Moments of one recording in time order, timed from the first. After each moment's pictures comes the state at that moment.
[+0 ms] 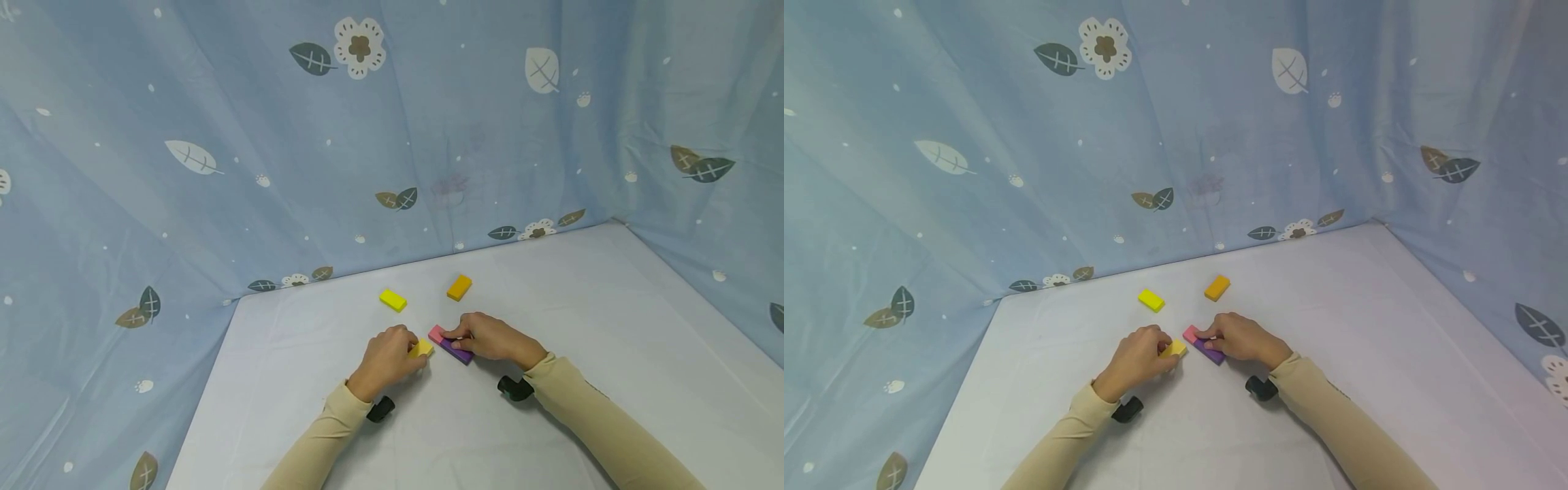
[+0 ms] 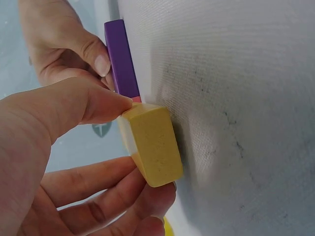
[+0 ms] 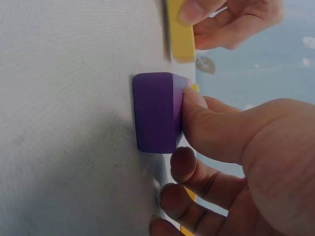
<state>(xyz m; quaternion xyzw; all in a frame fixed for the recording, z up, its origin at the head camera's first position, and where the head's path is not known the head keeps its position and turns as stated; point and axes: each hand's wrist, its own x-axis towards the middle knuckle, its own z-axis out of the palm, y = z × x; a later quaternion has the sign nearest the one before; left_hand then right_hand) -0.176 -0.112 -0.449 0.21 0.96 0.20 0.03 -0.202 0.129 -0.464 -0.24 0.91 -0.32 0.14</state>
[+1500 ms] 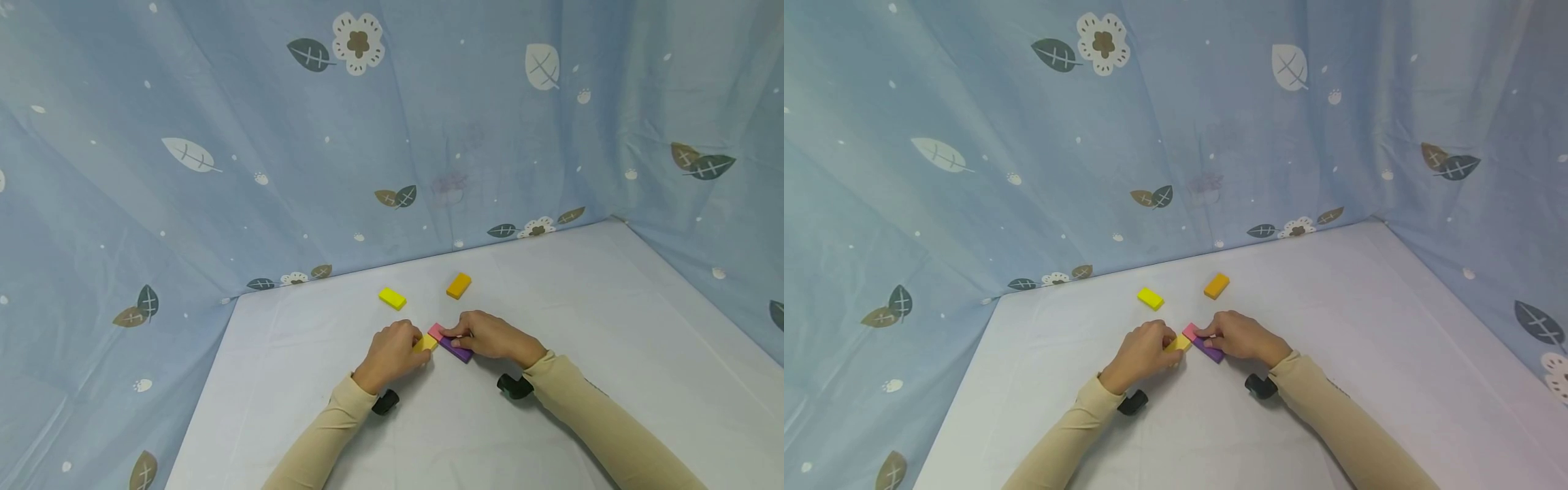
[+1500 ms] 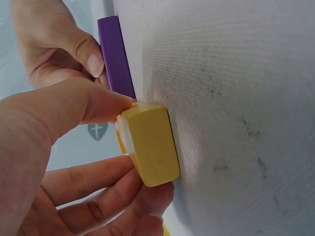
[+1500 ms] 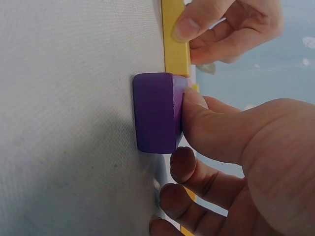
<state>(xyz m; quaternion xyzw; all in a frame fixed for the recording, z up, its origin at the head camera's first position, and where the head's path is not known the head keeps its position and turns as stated) -0.185 -0.104 -0.451 0.23 0.95 0.19 0.03 -0.201 0.130 -0.461 -0.25 0.90 -0.33 0.13</state>
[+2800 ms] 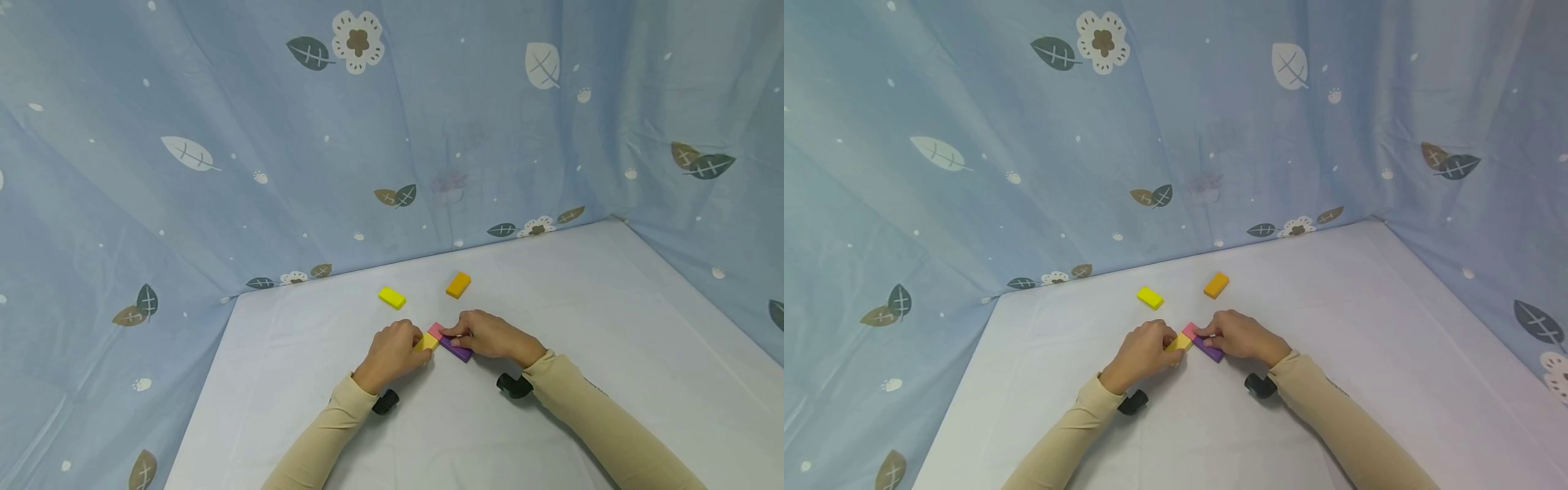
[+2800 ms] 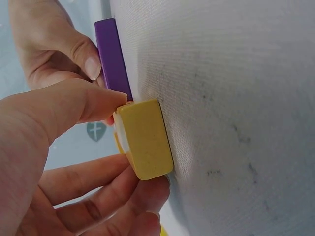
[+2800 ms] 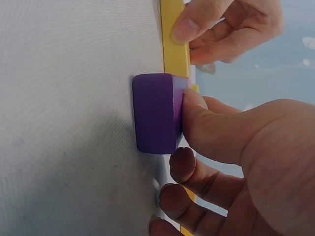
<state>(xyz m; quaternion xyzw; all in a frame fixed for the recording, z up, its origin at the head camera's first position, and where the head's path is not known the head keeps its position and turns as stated) -0.187 -0.104 -0.455 0.23 0.95 0.21 0.04 -0.202 0.130 -0.461 -0.26 0.90 -0.33 0.14</state>
